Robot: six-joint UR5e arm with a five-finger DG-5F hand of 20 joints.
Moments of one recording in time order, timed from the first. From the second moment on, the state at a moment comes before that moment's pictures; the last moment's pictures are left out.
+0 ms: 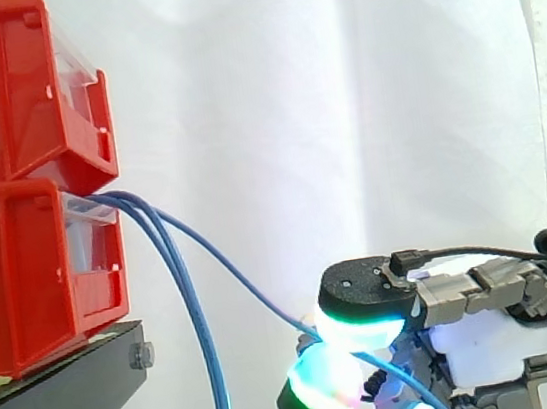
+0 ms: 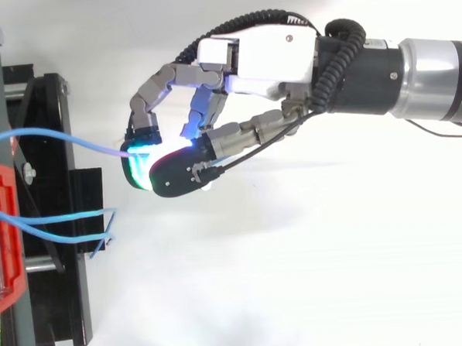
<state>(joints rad) 0.06 -2.37 -1.22 -2.79 -1.42 -0.16</state>
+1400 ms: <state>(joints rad) 0.05 -2.37 -1.19 -2.79 -1.42 -0.17</state>
